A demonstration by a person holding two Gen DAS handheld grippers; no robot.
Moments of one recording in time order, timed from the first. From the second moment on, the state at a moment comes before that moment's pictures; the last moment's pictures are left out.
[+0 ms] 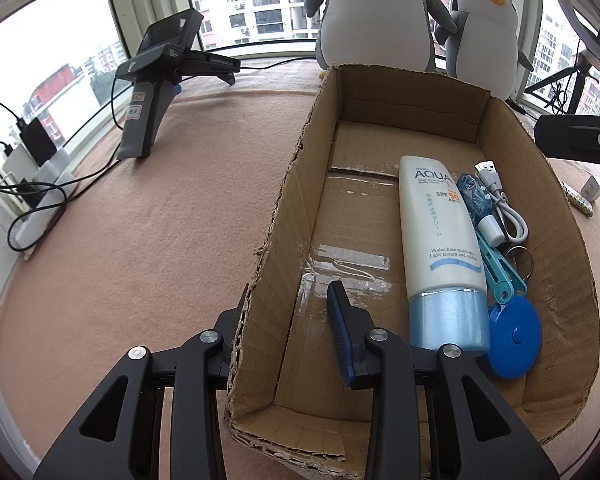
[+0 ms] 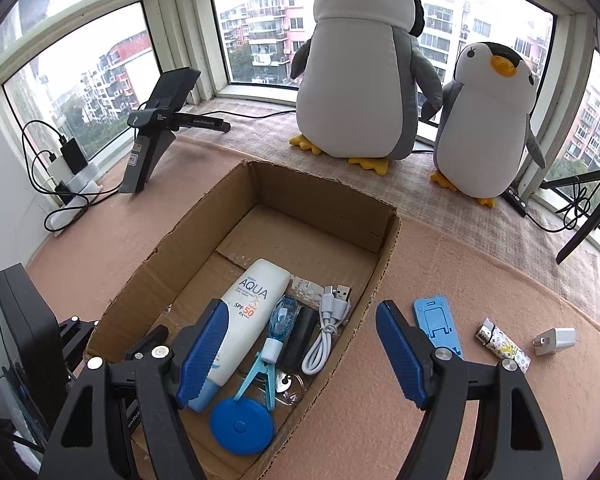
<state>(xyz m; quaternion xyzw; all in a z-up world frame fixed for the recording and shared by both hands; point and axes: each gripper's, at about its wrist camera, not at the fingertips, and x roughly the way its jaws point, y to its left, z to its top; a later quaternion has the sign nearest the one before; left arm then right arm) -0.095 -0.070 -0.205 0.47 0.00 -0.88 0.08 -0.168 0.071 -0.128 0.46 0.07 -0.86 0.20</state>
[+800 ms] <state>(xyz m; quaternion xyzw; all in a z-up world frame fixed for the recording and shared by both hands) -0.096 -0.071 -0.205 0.47 0.00 -0.88 0.08 -0.173 0.183 -0.157 0.51 0.00 -0.85 0.15</state>
